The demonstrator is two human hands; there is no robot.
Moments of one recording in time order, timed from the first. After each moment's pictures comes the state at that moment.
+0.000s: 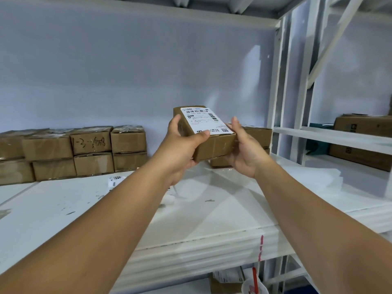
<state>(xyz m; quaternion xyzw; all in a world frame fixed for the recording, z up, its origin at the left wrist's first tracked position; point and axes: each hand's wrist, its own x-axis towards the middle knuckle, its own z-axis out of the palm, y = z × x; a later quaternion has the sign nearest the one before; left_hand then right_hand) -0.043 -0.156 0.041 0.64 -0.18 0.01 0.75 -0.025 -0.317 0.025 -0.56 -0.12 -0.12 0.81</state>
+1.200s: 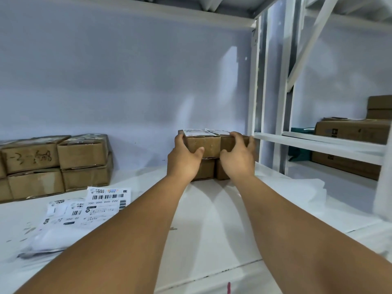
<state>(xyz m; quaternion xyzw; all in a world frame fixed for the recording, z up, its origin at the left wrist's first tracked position) 0.042 -0.256 0.013 0.81 -0.15 0.18 0.54 0.030 -0.384 0.003 -0.81 0.15 -0.39 0.40</state>
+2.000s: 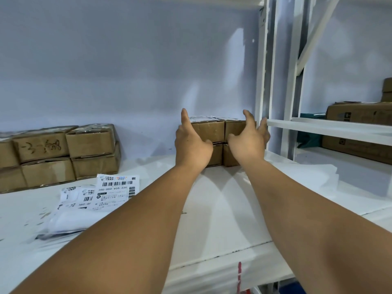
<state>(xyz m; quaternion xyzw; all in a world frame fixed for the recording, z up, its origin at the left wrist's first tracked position) 0.035 -0.258 0.011 0.81 -0.17 0.23 0.51 0.026 -0.382 0.008 -0.81 0.16 -0.42 0.39</state>
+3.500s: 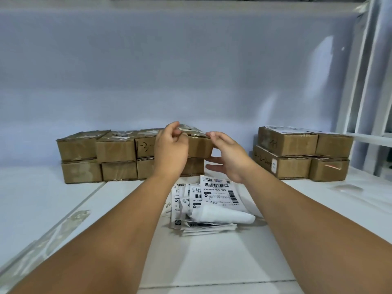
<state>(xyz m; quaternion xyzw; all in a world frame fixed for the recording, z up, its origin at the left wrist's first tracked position) 0.048 -0.031 0.027 0.71 -0.09 0.34 0.61 0.056 -0.168 0.022 -0.68 -0.10 -0.06 0.73</state>
